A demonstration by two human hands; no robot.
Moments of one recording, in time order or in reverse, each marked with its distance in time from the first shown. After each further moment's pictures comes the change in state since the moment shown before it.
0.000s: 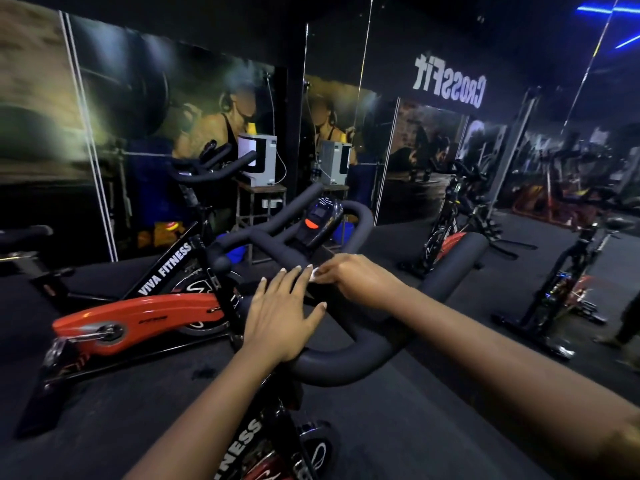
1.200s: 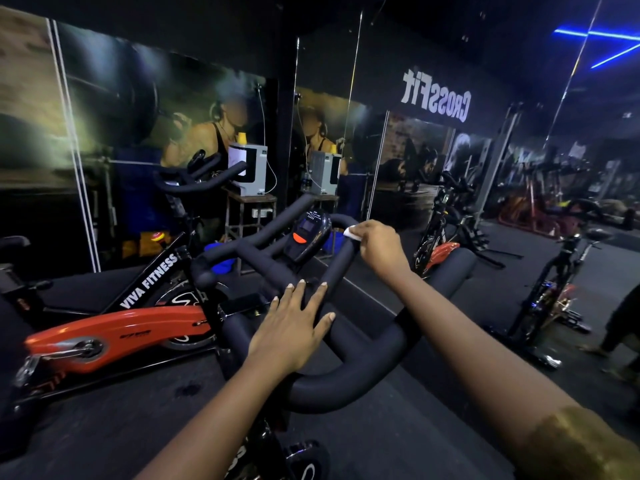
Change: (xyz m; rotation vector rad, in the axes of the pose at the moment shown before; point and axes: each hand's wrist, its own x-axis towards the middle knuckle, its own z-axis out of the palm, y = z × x) left_hand 0.022 0.018 0.013 -0.078 -0.180 0.083; right_hand 0.011 0.063 -0.022 0.078 0.392 0.555
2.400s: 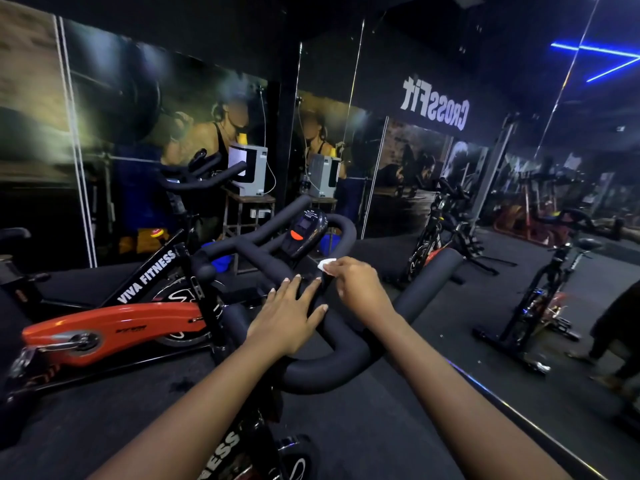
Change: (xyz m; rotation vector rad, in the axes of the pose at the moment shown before) left_hand -0.001 0.003 -0.005 -0.051 -0.011 -0.023; right_hand -0.064 -0.026 0.014 0.040 -0.047 -0.184
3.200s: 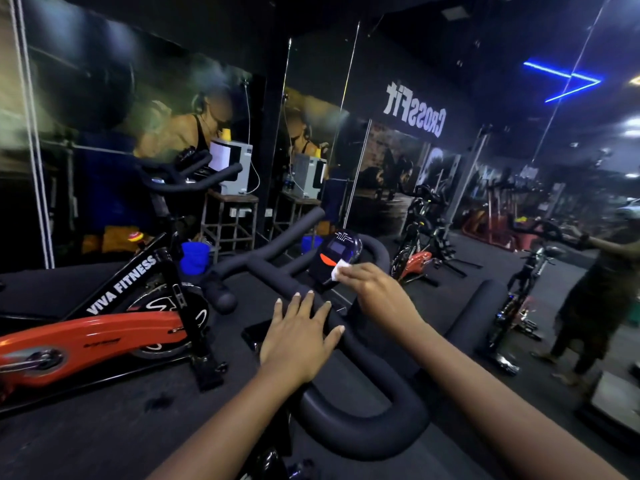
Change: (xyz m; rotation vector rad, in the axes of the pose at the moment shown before) left_hand 0.022 -0.053 -0.018 0.092 -0.034 0.048; right_hand 0.048 -0.023 0.009 -0.316 0.061 -0.294
